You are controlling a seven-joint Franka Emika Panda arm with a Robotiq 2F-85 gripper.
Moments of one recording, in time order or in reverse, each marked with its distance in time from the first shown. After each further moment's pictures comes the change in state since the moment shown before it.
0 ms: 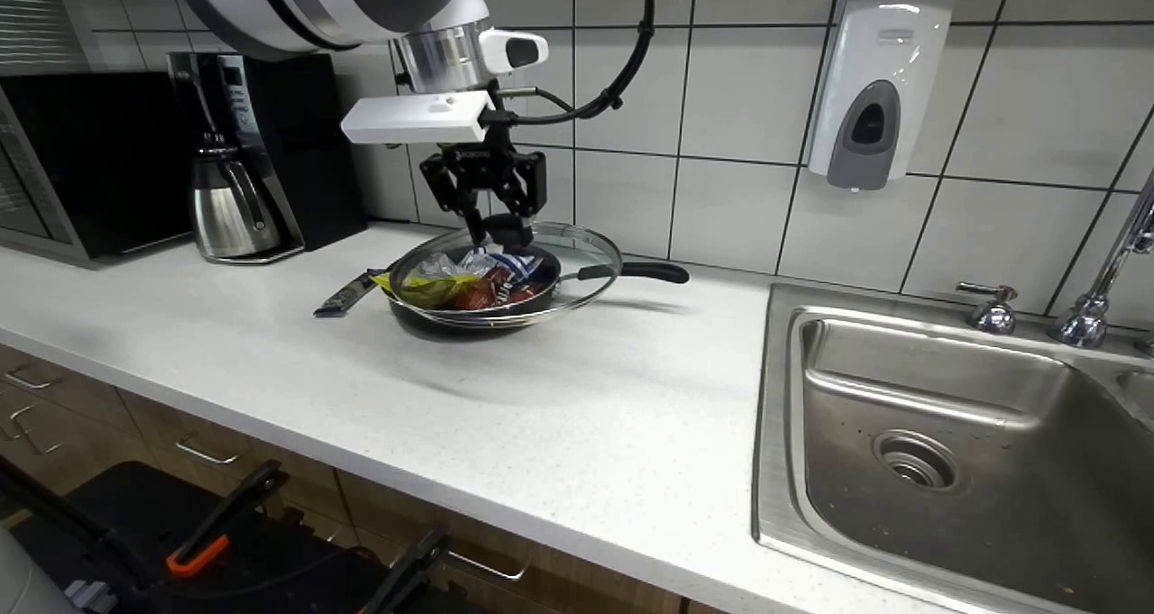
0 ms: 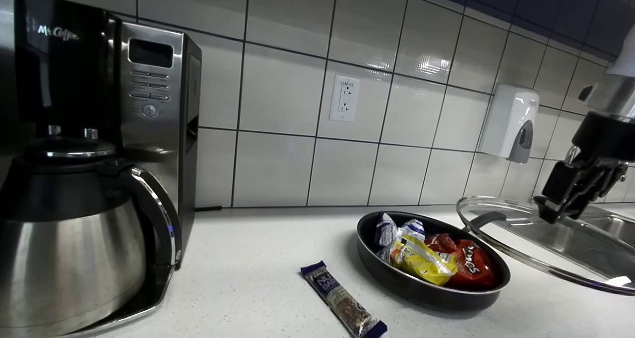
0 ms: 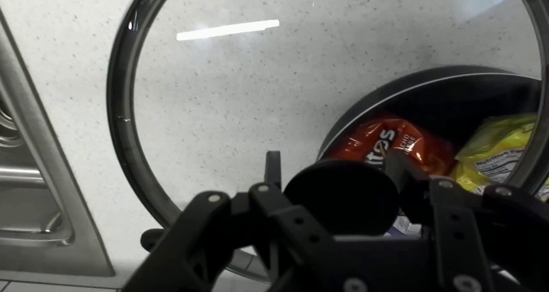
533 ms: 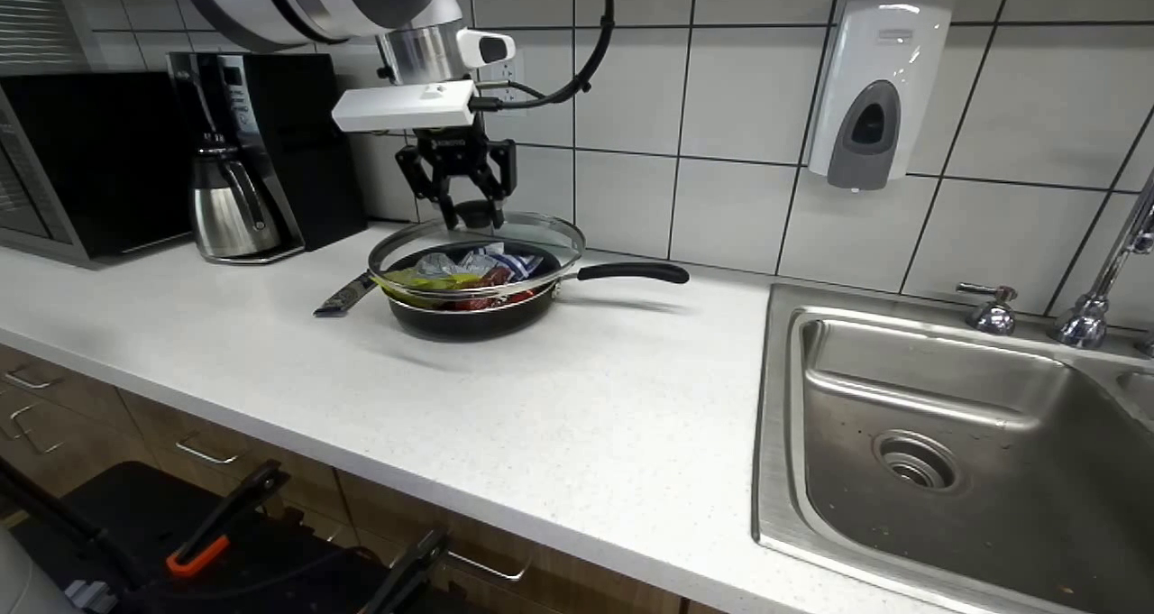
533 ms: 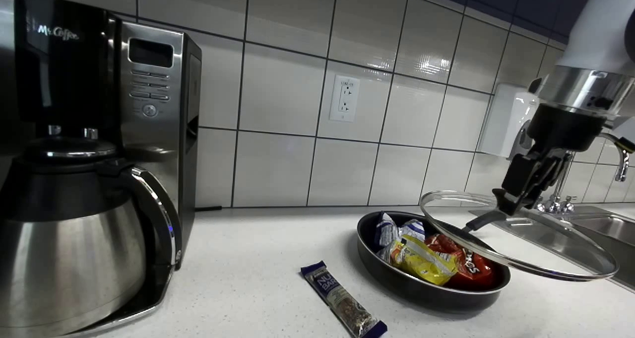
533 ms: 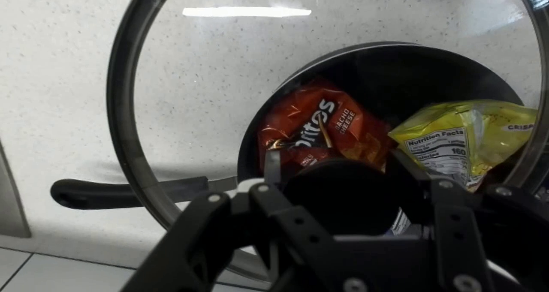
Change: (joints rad) arm 0.077 0.097 0.046 0.118 0.036 -0.040 -0.068
